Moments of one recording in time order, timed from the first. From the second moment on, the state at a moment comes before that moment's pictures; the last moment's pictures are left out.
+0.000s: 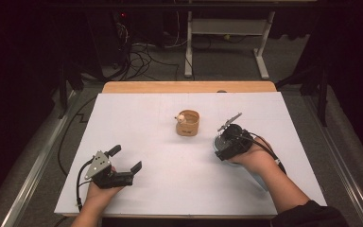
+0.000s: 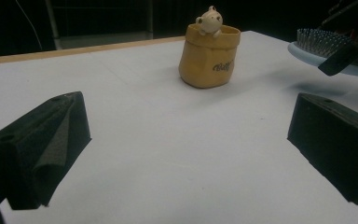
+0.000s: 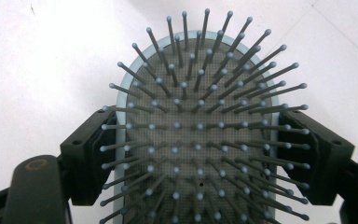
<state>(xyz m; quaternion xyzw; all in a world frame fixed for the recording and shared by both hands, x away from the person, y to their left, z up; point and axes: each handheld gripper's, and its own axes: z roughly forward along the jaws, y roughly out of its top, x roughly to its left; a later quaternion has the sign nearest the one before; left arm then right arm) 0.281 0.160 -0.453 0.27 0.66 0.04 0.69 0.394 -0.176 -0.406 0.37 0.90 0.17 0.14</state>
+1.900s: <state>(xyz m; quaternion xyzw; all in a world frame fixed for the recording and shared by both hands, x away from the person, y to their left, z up) 0.280 0.164 -0.452 0.27 0.66 0.04 0.70 0.354 -0.201 -0.377 0.35 0.77 0.47 0.26</state>
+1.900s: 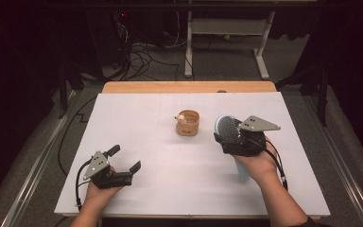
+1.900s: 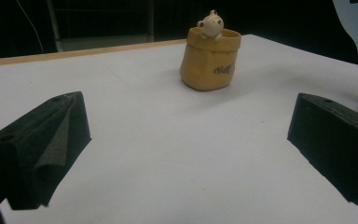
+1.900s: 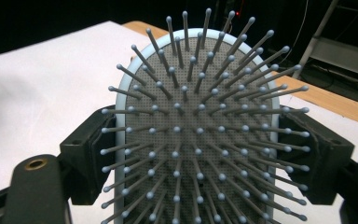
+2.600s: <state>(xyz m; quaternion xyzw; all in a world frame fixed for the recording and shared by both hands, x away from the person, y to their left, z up) 0.280 0.164 -0.452 0.27 0.66 0.05 0.70 0.351 -0.201 -0.380 0.35 0.73 0.53 0.27</state>
